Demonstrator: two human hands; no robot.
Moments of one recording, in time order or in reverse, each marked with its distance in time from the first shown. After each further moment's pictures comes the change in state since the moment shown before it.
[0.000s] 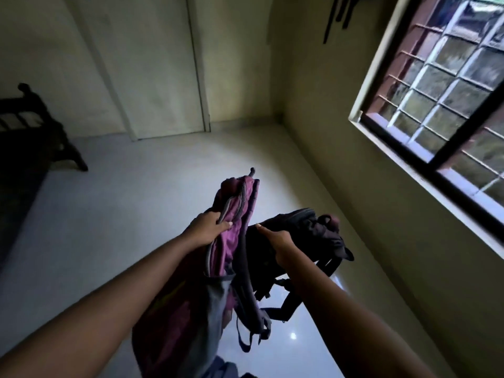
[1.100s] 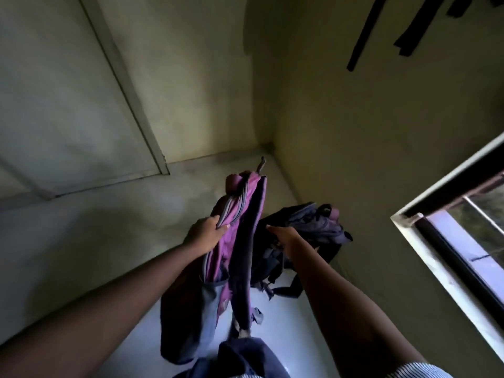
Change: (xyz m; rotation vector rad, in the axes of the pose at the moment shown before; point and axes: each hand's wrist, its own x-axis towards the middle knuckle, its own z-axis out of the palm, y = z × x) left_hand 0.826 0.136 -0.127 0.088 -0.003 -0.072; right_hand 0.721 -0.485 -0.012 -0.128 0.096 0.218
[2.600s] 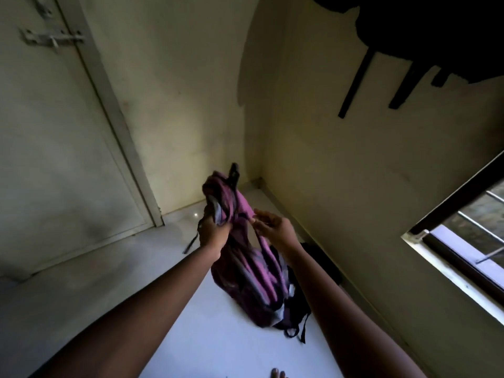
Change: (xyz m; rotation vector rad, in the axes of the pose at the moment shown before) left_hand 0.093 -0.050 -0.150 -0.696 0.148 -0.067; right_hand -0.089 -0.128 0.159 -0.061 0.124 -0.714
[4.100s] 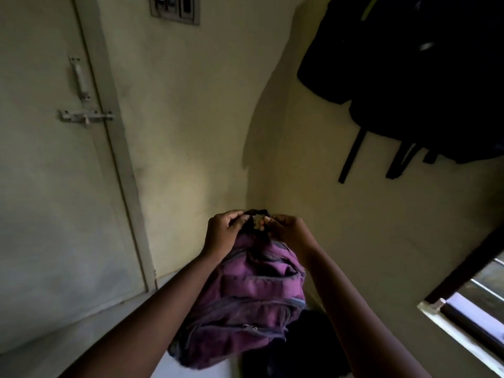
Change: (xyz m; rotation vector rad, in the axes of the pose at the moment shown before) left_hand 0.056 0.136 -0.045 0.104 0.002 0.741; right_hand 0.068 -0.141 -0.011 0.033 -0.036 -0.179
